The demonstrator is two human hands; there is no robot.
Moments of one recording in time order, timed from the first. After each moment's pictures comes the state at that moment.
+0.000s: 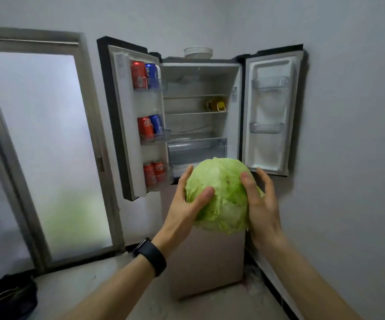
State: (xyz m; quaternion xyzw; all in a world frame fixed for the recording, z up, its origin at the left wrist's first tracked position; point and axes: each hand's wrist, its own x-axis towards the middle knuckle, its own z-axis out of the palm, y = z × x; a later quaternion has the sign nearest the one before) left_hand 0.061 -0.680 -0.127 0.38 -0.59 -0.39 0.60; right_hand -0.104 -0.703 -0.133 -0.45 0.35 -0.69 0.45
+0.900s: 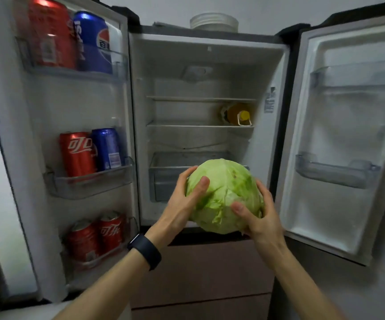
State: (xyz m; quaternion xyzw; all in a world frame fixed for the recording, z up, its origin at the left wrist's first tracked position) left_hand 0.085 -1.193 -0.101 0.43 -0.58 -0.34 0.60; right_hand -0.105 -1.228 -0.136 -0.61 0.30 -0.58 0.45
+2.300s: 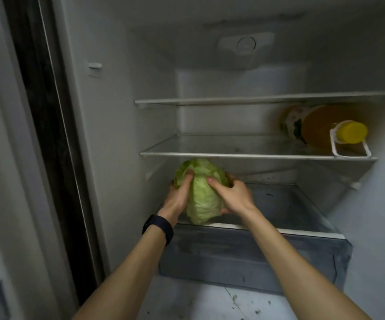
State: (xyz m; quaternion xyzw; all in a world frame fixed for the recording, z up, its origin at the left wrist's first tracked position) left_hand 0.267 -1.630 -0.096 0.63 -0.34 -0.27 0.65; right_hand 0.126 -1.707 -0.092 -0.70 0.37 -0.42 0.45
